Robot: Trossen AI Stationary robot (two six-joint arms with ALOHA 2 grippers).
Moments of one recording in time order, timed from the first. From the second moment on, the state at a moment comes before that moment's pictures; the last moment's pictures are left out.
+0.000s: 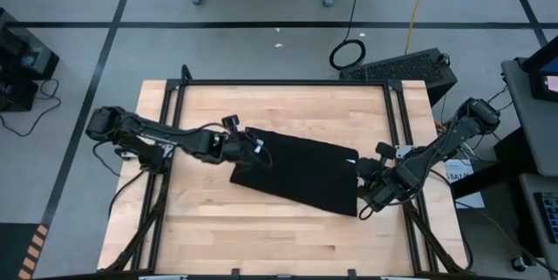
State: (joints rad) left arm -0.10 1.48 0.97 -0.57 -0.64 -0.09; right arm 0.65 1.23 0.76 -1.12 0.59 1.06
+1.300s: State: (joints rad) left arm -0.01 1.58 0.97 -0.57 -0.61 -0.33; right arm 0.59 1.24 0.59 -1.05 0.68 1.19
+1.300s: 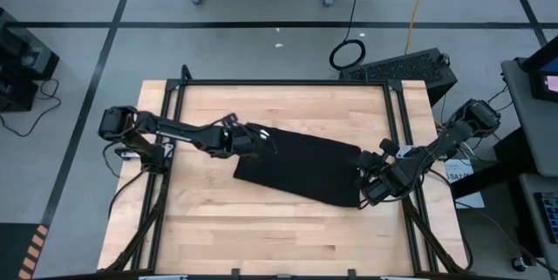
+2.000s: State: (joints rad) left arm -0.08 1.57 0.86 -0.32 -0.58 -0.26; right arm 0.60 1.24 0.59 -1.04 0.68 1.17
